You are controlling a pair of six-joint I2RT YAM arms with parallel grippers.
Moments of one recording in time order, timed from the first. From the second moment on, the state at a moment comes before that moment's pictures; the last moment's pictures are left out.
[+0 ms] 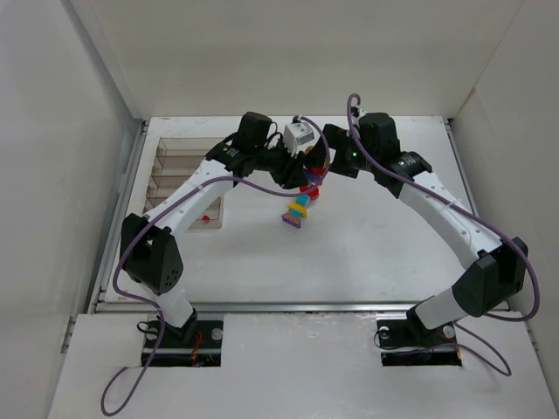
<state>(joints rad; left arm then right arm) -0.55 1.69 1.54 -0.50 0.65 0.21 0.47 1.49 1.42 -0.44 -0.23 0.65</state>
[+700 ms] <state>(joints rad) -0.55 1.69 1.54 -0.50 0.62 0.21 0.47 1.53 1.42 -0.44 -0.30 0.67</state>
